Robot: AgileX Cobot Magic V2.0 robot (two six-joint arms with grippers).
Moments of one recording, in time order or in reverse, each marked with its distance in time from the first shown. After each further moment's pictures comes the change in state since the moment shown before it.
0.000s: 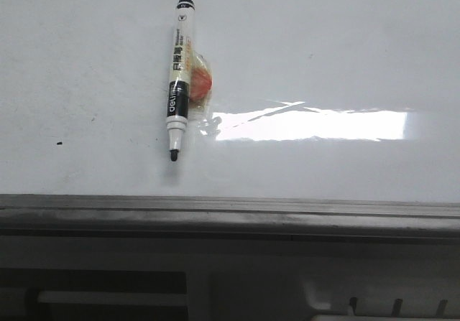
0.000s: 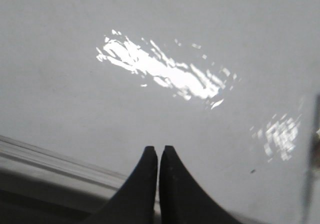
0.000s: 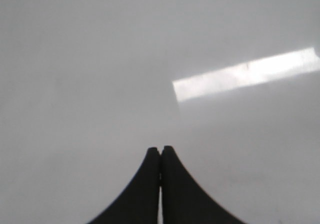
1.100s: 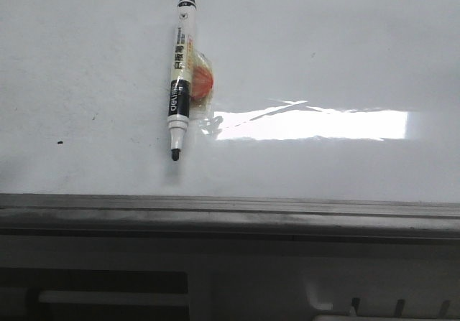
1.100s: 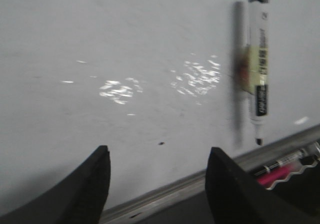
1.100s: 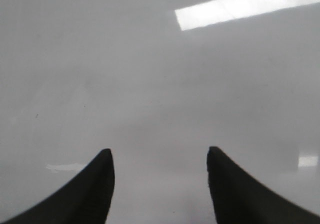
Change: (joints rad) left arm -0.312 0.793 -0.536 0.089 0.231 0.292; right arm 0.013 0.358 -0.429 0.079 0.397 -0.087
